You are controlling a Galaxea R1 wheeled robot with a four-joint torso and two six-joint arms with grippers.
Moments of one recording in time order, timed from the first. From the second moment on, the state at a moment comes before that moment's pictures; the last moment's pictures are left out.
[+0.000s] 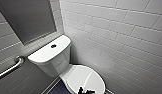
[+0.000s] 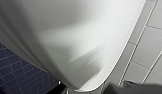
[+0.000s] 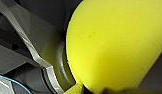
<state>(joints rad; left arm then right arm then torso) 0.75 2.93 -2.06 0.22 -0.05 -1.26 -1.68 2.86 -2.33 -0.13 0.24 0.29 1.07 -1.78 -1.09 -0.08</state>
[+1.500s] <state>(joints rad) 0.75 2.72 -1.74 0.22 -0.16 -1.22 -1.68 2.86 -2.33 -0.13 0.24 0.29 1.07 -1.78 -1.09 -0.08</state>
